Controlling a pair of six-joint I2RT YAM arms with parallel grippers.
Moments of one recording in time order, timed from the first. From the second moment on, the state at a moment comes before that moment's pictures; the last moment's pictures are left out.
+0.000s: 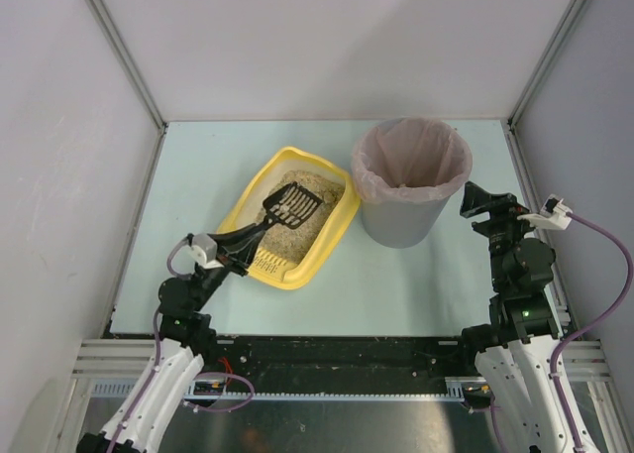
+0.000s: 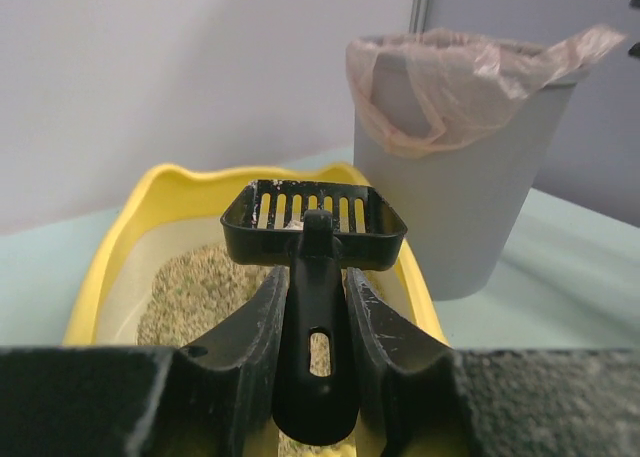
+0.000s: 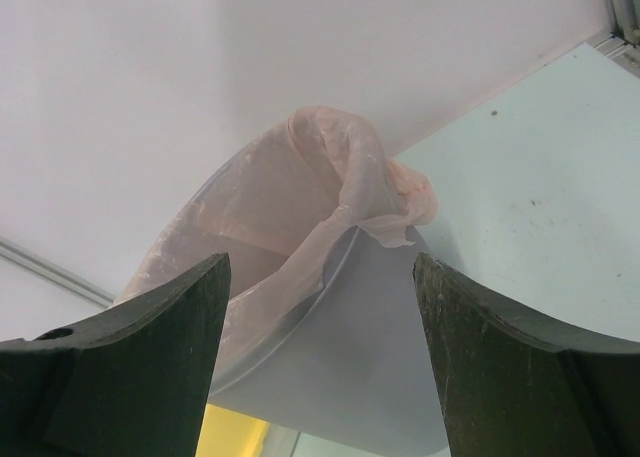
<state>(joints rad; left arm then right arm) -0.25 0.35 0.04 0.62 0.42 -0.21 0.15 0.43 0.57 -0.02 0.24 0.64</state>
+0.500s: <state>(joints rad) -0.28 0.24 0.04 0.65 0.44 -0.21 0.15 0.44 0.57 -0.02 0.27 0.59</state>
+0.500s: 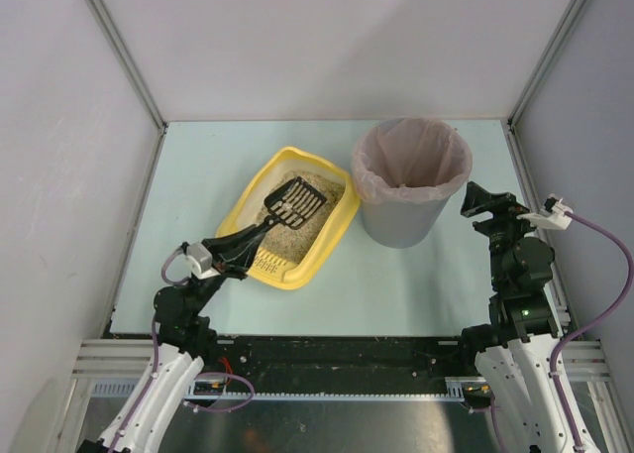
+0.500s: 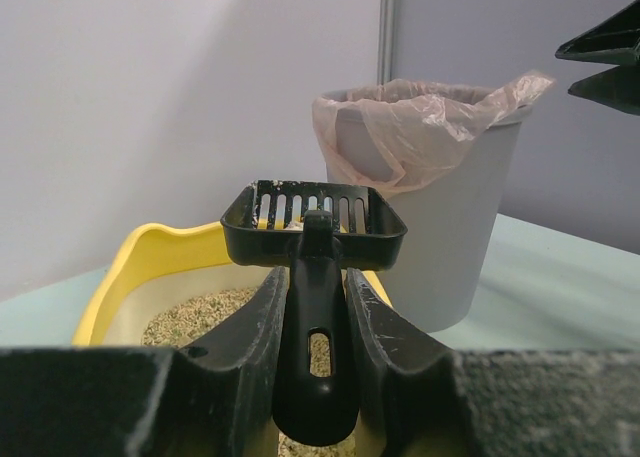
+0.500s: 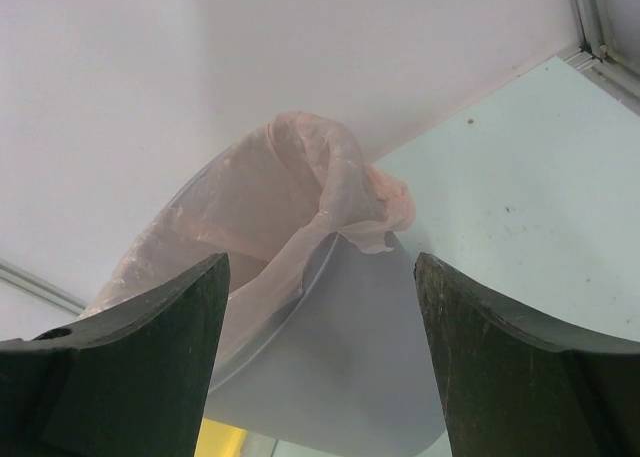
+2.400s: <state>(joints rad) -0.53 1.28 1.39 0.01 0.61 -0.11 0.15 0.32 0.57 -0.10 0.30 0.58</state>
